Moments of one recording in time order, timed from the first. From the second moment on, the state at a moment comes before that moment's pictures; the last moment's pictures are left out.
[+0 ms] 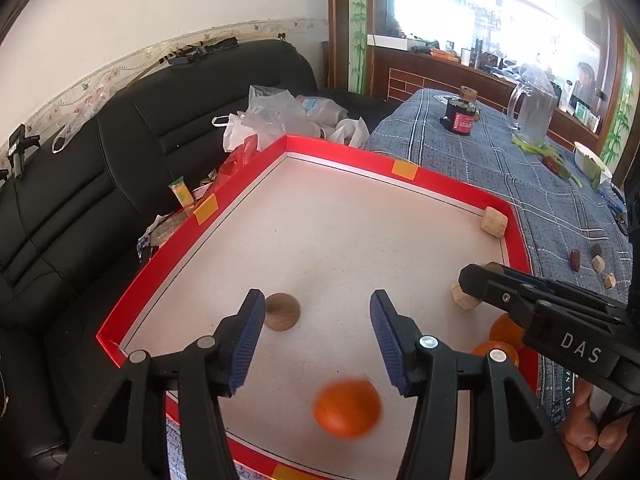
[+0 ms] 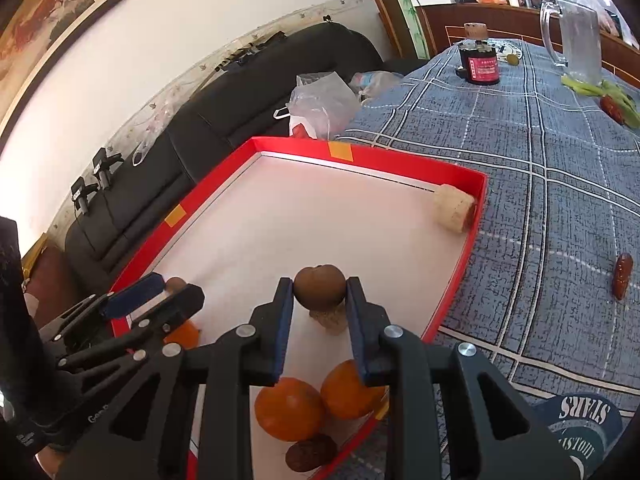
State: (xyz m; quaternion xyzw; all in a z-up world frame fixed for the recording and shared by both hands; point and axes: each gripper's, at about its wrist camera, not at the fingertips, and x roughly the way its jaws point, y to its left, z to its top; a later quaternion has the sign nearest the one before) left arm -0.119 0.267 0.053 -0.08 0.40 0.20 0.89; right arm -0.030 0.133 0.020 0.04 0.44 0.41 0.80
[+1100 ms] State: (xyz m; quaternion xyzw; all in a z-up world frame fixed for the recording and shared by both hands) left arm -0.115 0.230 0.070 -0.05 0.40 0.18 0.90; right arm -0.013 0.074 0.045 0.12 0.43 0.39 0.81
